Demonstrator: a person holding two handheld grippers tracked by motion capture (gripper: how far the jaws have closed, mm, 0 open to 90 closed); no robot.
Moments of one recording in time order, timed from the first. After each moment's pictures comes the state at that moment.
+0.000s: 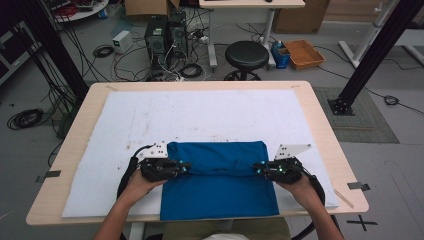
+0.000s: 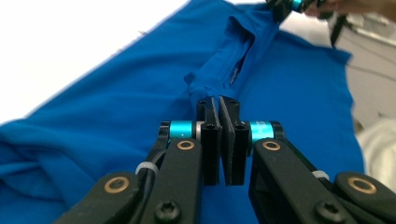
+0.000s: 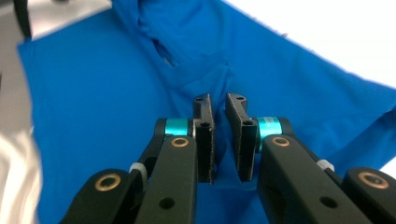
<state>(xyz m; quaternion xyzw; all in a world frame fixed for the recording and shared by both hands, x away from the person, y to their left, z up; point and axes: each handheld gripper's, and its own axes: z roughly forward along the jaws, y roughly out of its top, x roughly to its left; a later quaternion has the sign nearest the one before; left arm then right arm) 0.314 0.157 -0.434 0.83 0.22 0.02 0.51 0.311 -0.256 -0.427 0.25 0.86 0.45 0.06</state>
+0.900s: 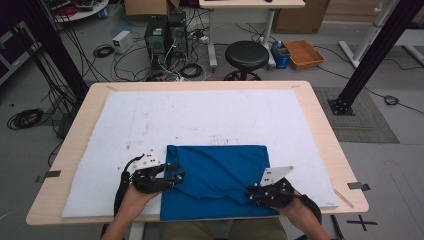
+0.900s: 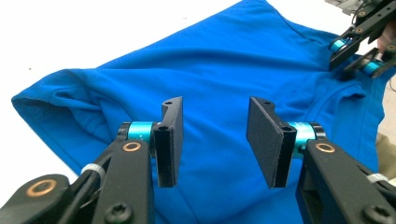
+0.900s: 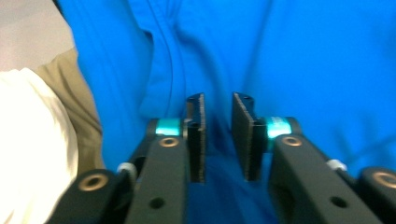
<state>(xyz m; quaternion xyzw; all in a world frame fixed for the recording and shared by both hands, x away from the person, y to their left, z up) 0.281 0.168 -0.433 0.79 0.33 0.10 0.50 0.263 -0.229 -0.443 0.22 0.90 0.38 0.06</state>
